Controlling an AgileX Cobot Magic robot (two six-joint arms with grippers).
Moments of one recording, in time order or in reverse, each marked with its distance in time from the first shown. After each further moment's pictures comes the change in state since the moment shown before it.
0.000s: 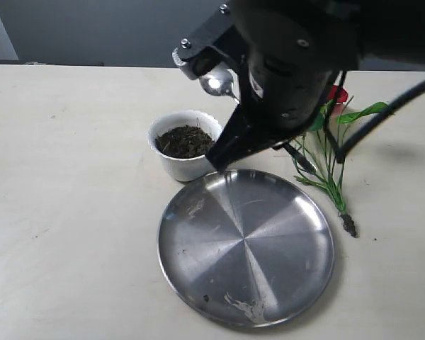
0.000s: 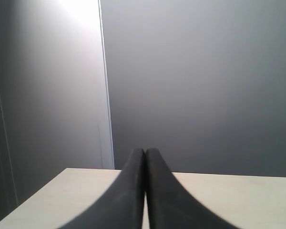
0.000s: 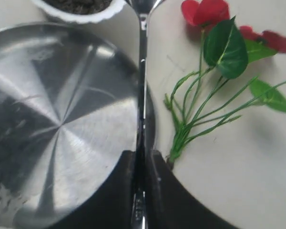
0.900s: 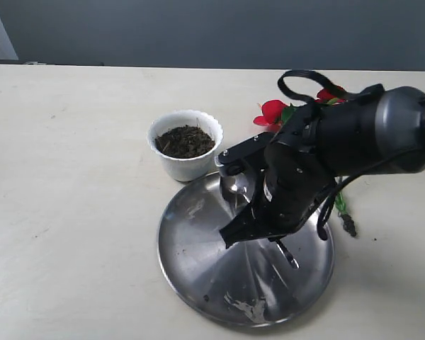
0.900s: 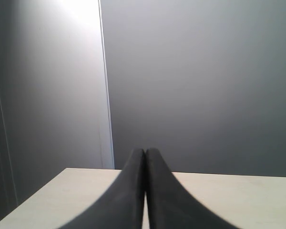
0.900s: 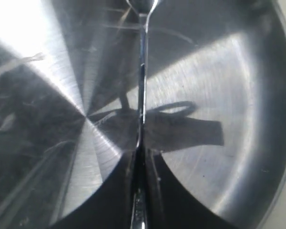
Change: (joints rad) left arm 0.000 0.000 0.000 0.000 0.000 0.000; right arm -0.167 0.210 0.386 0.221 -0.555 0.065
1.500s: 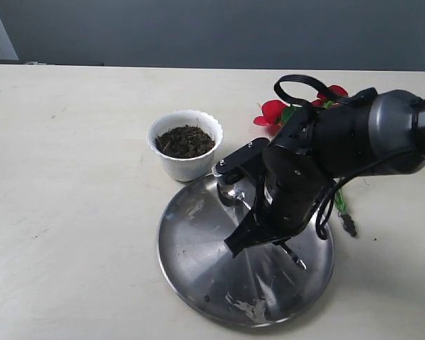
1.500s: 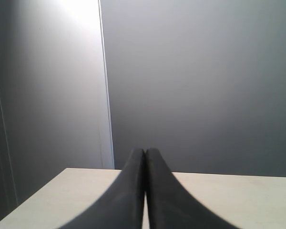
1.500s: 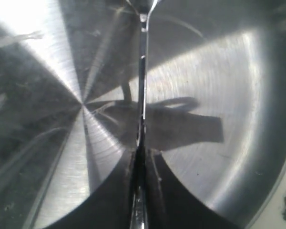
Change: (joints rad) left arm 0.000 0.000 0.000 0.000 0.000 0.000; right arm 0.000 0.008 0.000 -0.001 0.023 -0.115
